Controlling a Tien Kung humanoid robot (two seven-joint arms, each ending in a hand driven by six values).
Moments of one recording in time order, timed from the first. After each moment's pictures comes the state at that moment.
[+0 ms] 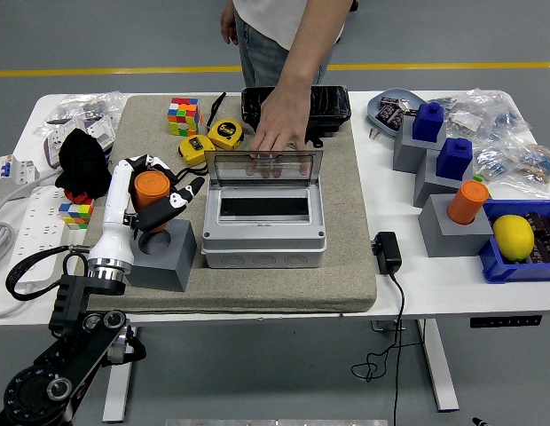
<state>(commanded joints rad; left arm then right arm) -0.13 0.05 -1.16 -1.33 1.47 0.44 -0.29 0.13 -0.07 1.30 0.18 -1.46 -0.05 -0.06</state>
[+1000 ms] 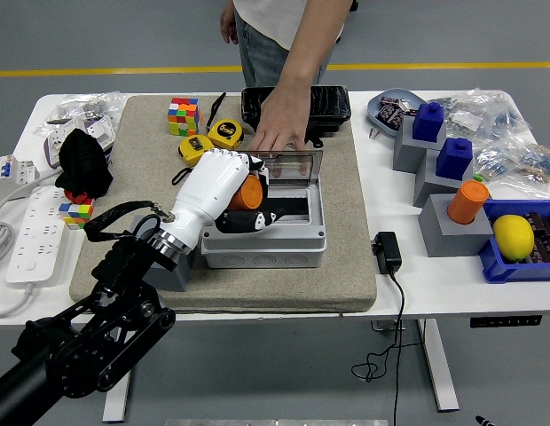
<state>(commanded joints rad) -0.36 0.09 -0.88 -1.26 2.13 0.45 -0.16 0.13 -0.07 1.36 0.18 -1.50 -0.04 -0.05</state>
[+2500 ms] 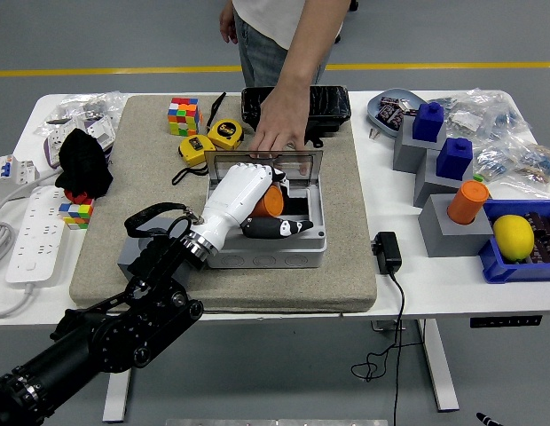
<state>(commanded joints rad) -0.50 0.00 -0.78 -0.95 1.97 0.51 -0.23 0.14 -0.08 1.36 0.18 -1.51 -0.04 -0.06</state>
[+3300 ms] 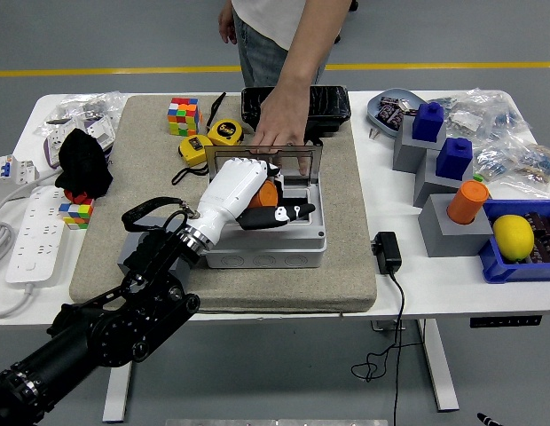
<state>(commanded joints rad) -0.51 0.00 -0.81 -0.93 2.03 0.50 -0.22 0.13 -0.07 1.37 0.18 -1.52 -0.04 -0.06</state>
